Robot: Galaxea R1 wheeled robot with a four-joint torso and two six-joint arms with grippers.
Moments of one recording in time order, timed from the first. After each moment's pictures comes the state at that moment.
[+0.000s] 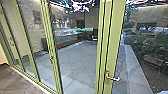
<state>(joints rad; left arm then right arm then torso) 1.51 2.92 -2.59 -0.58 0.10 0.65 -1.59 2.91 -2.52 0.01 -0.04 -0.06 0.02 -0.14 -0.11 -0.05</state>
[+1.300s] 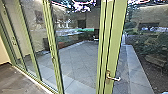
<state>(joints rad) 1.50 2.95 -2.64 -0.58 0.11 0.64 -1.59 2.92 -2.52 0.02 -0.04 -0.06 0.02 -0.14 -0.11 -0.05</state>
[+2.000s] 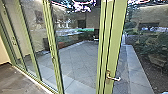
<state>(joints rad) 1.50 2.87 -2.54 -0.59 0.13 0.63 -1.60 2.74 -2.19 0.02 -0.02 -0.06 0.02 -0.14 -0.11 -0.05</state>
